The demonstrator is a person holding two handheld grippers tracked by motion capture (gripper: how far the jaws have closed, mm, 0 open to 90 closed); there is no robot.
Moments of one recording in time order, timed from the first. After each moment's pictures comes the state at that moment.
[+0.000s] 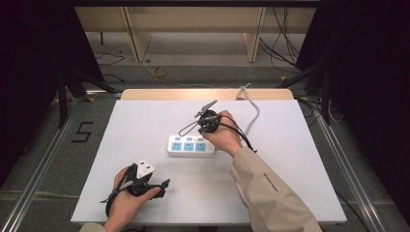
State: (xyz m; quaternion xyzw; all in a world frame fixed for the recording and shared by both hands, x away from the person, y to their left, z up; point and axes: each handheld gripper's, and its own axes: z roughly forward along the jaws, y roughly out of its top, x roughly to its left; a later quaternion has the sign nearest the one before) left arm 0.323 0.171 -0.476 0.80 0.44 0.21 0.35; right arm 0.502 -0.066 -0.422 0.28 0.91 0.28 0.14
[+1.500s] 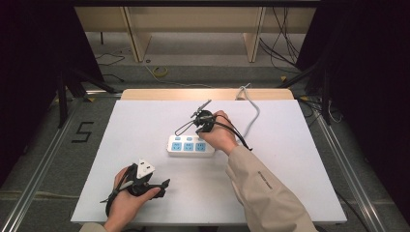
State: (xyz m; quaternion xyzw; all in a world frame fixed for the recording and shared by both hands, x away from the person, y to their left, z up) left arm 0.323 0.171 -0.475 0.80 0.44 0.21 0.35; right arm 0.511 -0.053 -0.432 0.28 0.92 0.25 0.12
